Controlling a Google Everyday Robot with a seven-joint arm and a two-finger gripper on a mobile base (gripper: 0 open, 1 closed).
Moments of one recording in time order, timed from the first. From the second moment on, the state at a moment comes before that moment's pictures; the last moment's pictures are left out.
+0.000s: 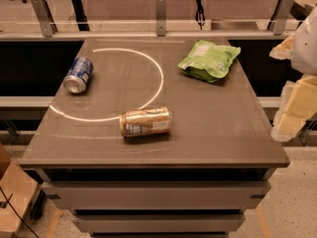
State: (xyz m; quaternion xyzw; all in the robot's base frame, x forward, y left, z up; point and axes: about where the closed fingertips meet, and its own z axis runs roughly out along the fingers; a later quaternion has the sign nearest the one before) arm 0.438 -0.217 0.976 -0.60 0.78 -0.03 0.16
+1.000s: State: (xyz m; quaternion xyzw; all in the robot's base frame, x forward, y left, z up) arm 0.462 -0.204 0.982 -0.59 0.77 0.00 0.24
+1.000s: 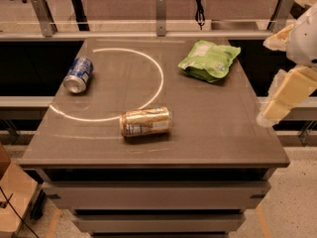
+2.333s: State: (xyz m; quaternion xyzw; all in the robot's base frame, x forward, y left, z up) arm 0.493 -0.171 0.989 -0.57 0.76 0.07 0.31
